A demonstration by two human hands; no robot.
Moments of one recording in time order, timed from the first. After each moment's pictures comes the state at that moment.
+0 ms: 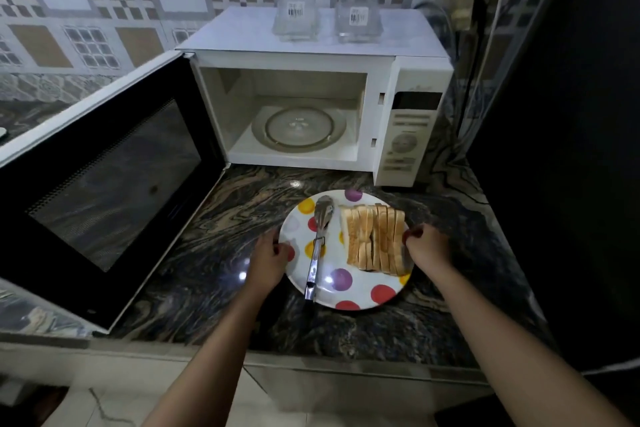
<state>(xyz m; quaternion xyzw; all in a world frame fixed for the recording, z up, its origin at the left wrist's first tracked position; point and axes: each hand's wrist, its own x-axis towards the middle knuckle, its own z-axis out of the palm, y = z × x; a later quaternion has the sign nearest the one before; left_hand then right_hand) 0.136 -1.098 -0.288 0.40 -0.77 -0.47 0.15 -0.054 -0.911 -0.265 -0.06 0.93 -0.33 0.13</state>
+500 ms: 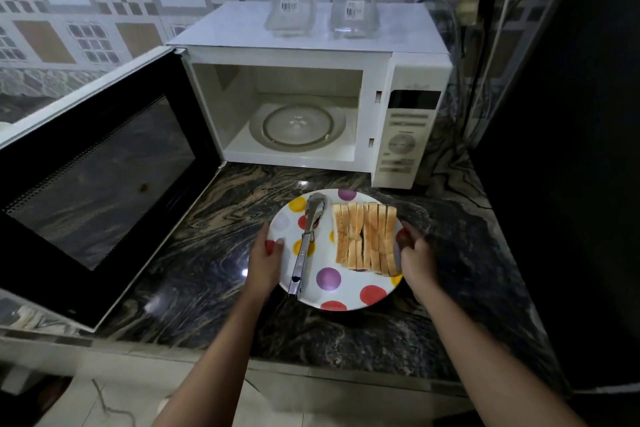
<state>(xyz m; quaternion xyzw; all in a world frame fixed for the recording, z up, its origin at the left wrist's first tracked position) 0.122 -1.085 -0.298 0.43 -0.65 -0.58 0.23 -0.042 -0.912 -0.277 -0.05 0.80 -0.56 0.20</state>
